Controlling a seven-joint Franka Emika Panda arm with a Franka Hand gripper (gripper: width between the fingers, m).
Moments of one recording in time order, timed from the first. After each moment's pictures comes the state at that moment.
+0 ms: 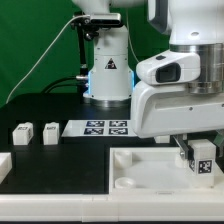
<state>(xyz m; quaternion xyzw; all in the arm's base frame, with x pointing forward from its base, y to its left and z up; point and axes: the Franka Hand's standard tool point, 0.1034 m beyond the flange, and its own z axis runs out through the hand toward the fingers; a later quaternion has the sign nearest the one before) 0.629 0.117 0.070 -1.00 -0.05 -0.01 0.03</state>
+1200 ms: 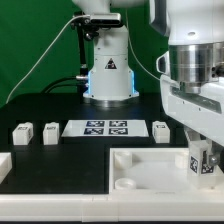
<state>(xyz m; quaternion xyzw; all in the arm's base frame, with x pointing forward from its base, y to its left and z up) 0.631 0.119 0.070 -0.76 0.65 0.01 0.05</state>
